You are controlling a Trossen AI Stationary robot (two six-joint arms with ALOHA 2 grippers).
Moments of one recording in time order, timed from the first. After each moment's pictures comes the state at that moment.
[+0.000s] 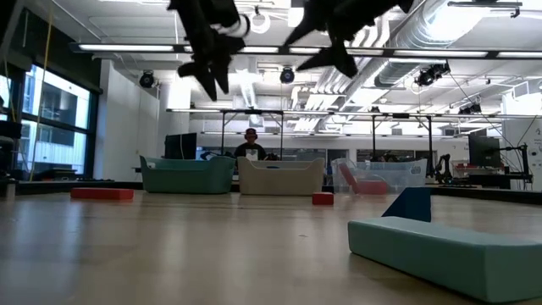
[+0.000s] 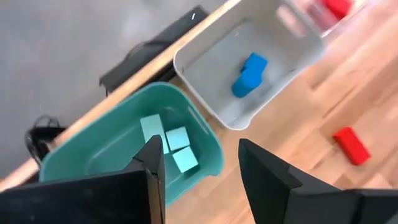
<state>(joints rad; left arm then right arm) 0.78 1.69 1.73 -1.10 -0.03 -0.18 -0.21 1.43 1.19 -0.29 -0.08 0.64</state>
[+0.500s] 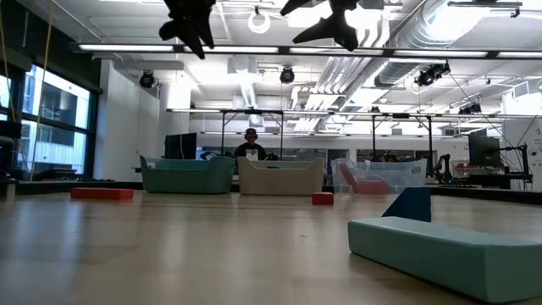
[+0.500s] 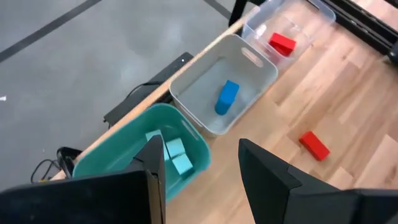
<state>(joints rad) 0.75 1.45 1.73 -1.14 -0.03 -0.14 -0.09 1.43 1.31 -0.42 0.02 0.63</state>
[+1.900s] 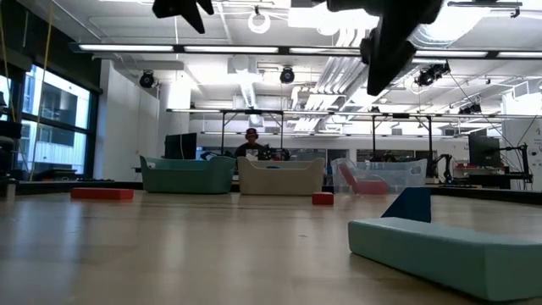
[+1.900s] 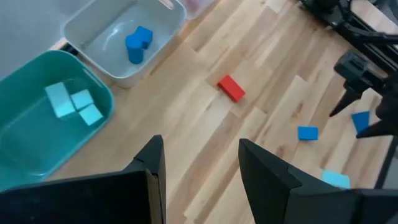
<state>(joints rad) 0.38 1.42 1.73 -1.26 -0.03 -0.42 0.30 1.64 1.31 -0.81 -0.04 0.49</state>
